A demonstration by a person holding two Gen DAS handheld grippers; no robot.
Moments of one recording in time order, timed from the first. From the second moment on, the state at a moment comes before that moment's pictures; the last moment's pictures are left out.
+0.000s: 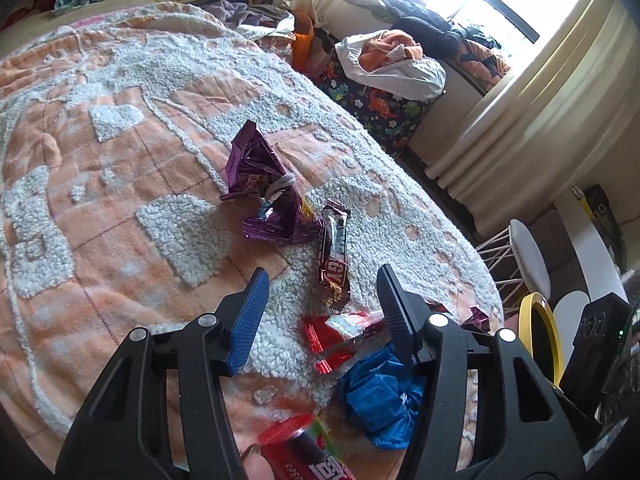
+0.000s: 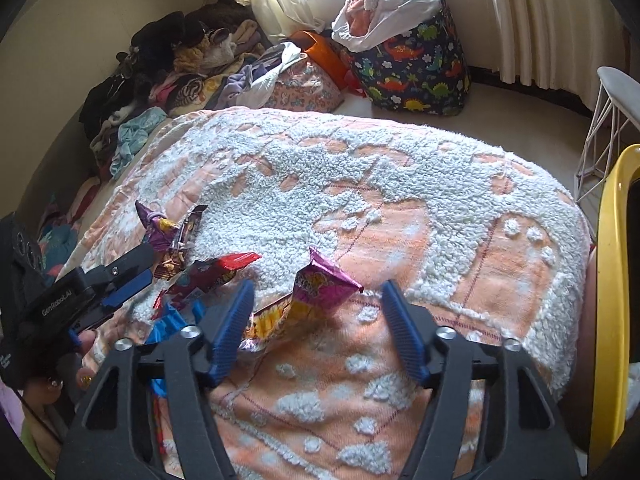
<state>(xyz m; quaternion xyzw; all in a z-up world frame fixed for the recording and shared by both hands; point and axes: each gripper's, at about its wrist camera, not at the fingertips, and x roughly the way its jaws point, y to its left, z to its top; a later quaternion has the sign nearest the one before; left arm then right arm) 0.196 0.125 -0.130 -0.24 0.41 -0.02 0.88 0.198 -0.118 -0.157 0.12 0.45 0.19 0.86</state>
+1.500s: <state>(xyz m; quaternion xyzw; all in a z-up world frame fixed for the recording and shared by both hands) 0.143 0.057 -0.068 -0.19 0.37 -0.09 0.91 0.106 -0.192 -0.078 0.13 0.34 0.24 0.90</state>
